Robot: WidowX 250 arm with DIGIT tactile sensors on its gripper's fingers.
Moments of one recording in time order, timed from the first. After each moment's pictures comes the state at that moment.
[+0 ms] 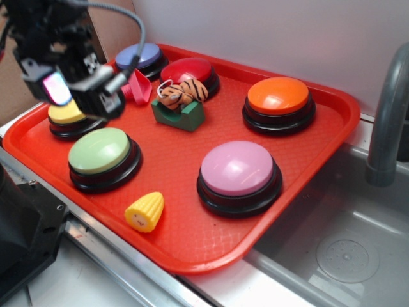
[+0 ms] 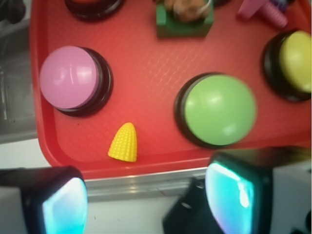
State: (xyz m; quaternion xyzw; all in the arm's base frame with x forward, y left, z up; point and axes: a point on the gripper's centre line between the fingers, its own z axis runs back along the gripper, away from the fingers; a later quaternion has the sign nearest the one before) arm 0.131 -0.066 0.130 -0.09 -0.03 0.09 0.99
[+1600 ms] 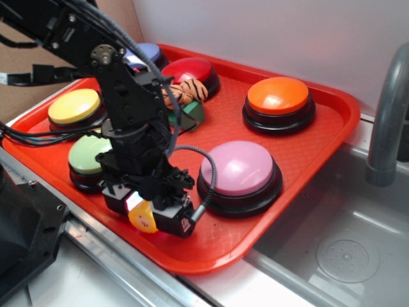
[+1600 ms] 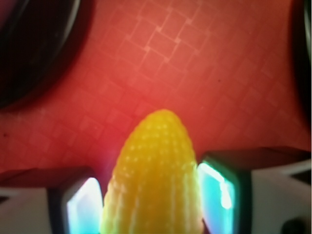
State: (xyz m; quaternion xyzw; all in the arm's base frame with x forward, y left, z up) arm 0.141 -0.107 0.017 -0.05 0.04 0.15 0.99
